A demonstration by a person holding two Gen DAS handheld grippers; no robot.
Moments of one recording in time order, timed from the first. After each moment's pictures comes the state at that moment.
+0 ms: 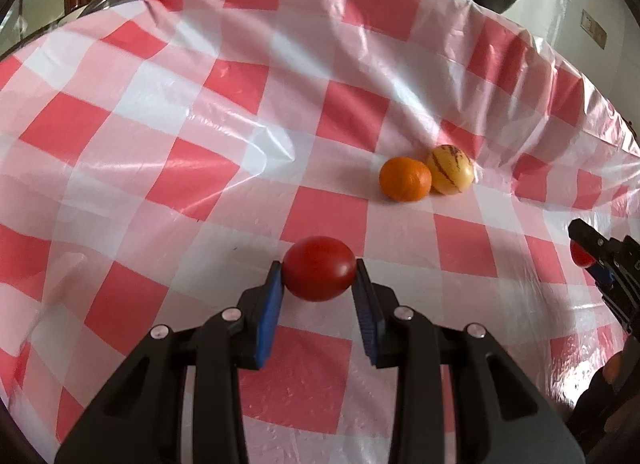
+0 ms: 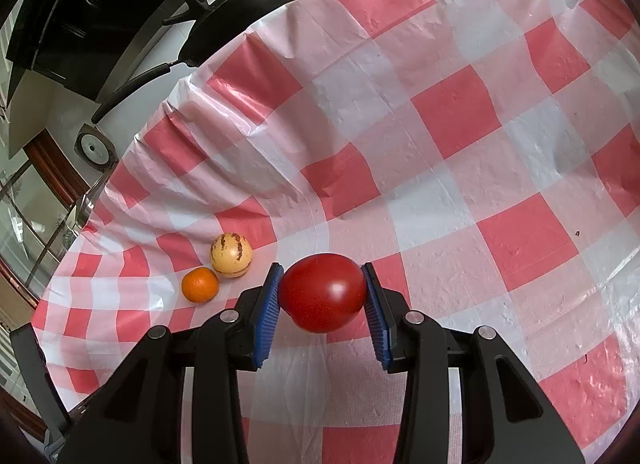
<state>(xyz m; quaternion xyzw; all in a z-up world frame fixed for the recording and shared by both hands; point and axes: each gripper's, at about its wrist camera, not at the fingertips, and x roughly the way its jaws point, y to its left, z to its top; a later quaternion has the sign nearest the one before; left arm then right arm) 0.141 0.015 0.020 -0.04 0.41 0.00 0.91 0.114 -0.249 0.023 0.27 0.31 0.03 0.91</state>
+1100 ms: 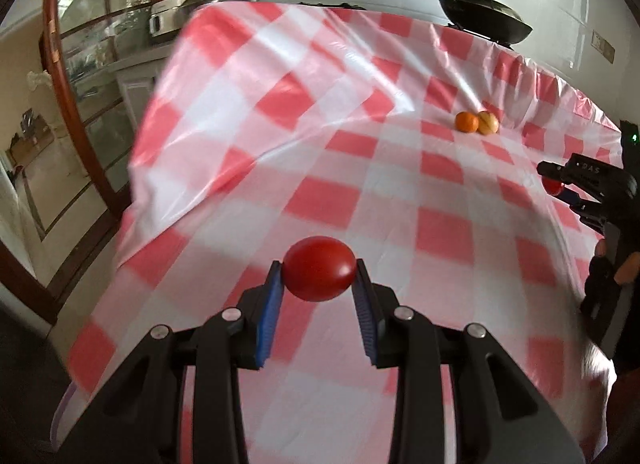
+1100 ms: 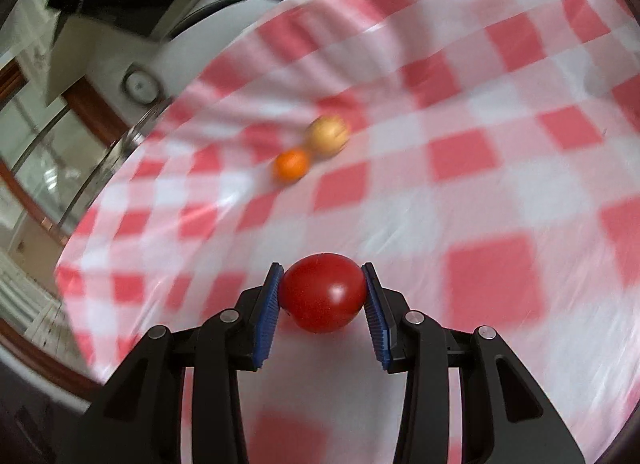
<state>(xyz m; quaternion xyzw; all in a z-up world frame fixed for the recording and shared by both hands) -0.118 0.131 0.045 -0.05 0.38 0.08 0.92 0.032 -0.160 0.025 0.24 0.38 0.14 0.88</state>
